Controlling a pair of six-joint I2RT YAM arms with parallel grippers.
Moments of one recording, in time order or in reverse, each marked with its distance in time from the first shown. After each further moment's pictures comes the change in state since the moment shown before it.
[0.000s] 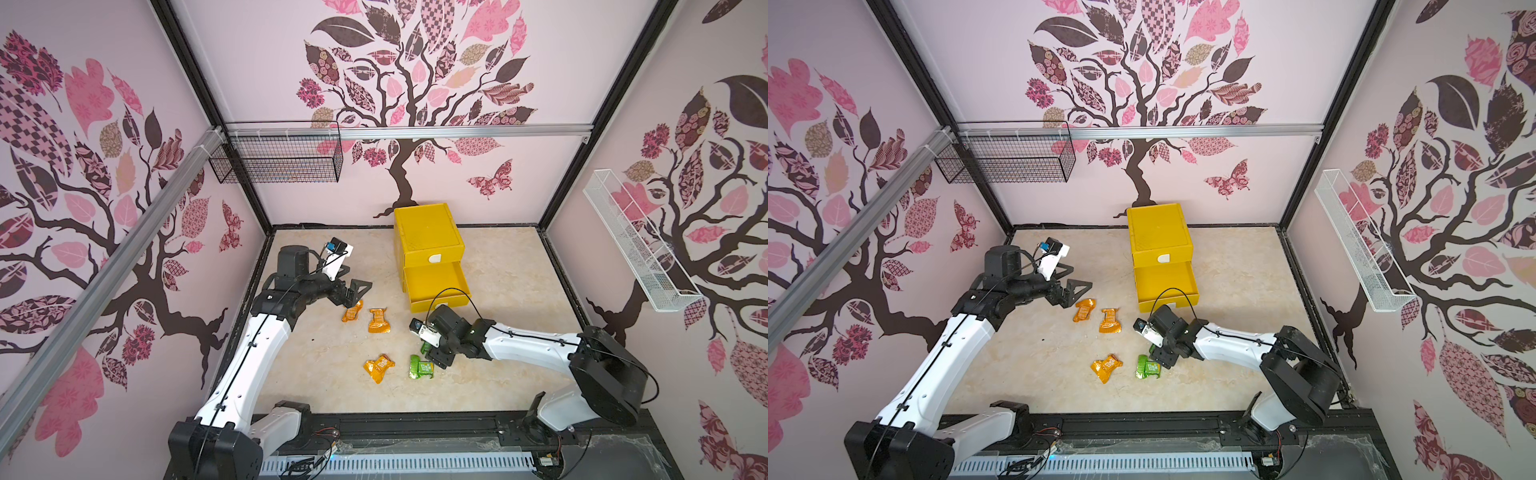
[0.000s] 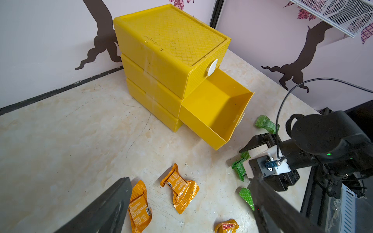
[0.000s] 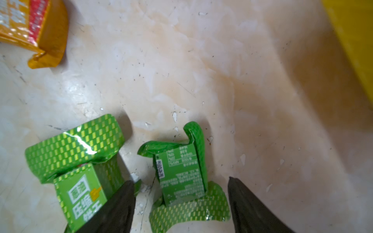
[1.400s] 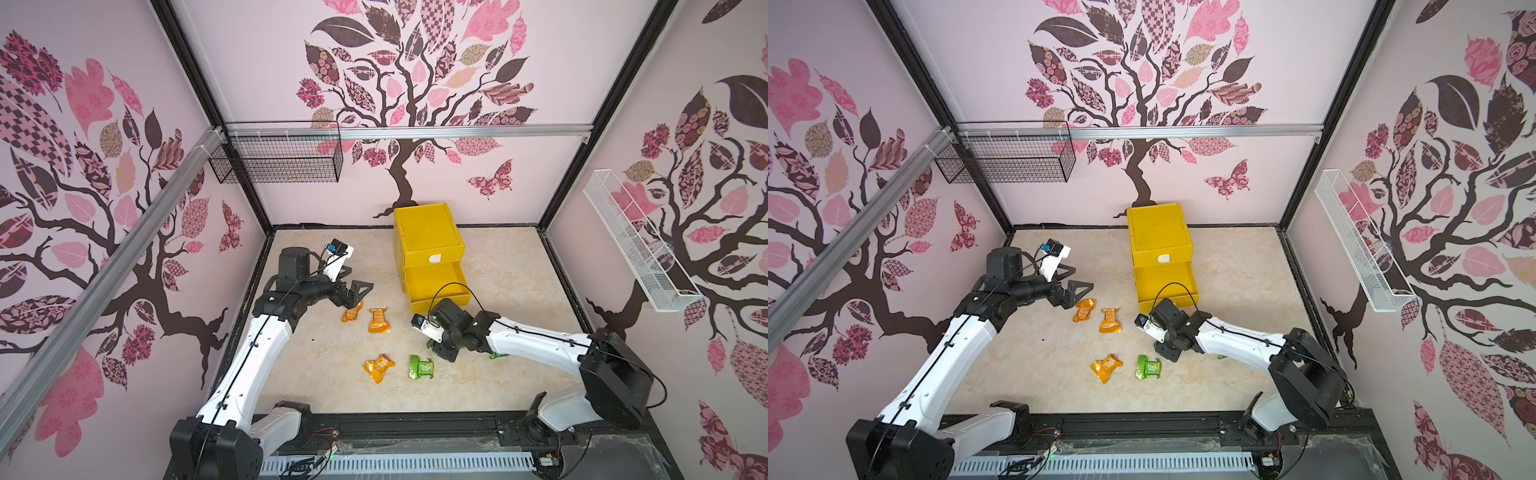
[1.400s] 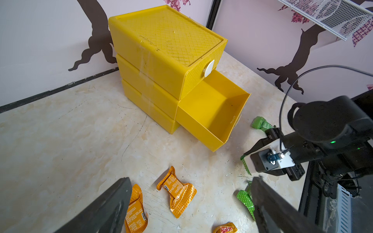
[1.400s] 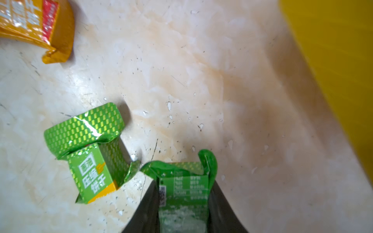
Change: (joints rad) left arm -0.008 0.002 -0.027 0.040 0.019 -0.011; right arm -0.019 -0.095 0.061 -0.170 -0.013 -0.004
